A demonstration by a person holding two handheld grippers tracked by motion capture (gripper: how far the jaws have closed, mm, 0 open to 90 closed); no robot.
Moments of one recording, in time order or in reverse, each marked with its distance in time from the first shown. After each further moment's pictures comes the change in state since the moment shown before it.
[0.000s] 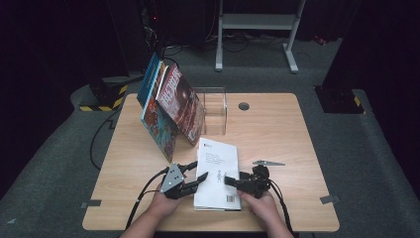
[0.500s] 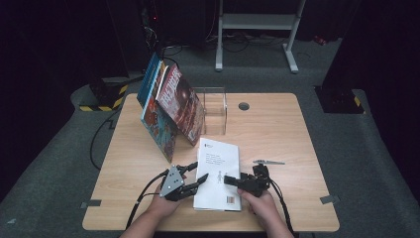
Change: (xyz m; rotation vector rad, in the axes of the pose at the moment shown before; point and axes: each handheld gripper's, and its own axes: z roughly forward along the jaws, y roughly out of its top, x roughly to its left) left arm -0.003 0.000 -0.003 -0.031 -0.004 0.032; right arm -0.004 0.002 0.002 0.013 0.075 0.048
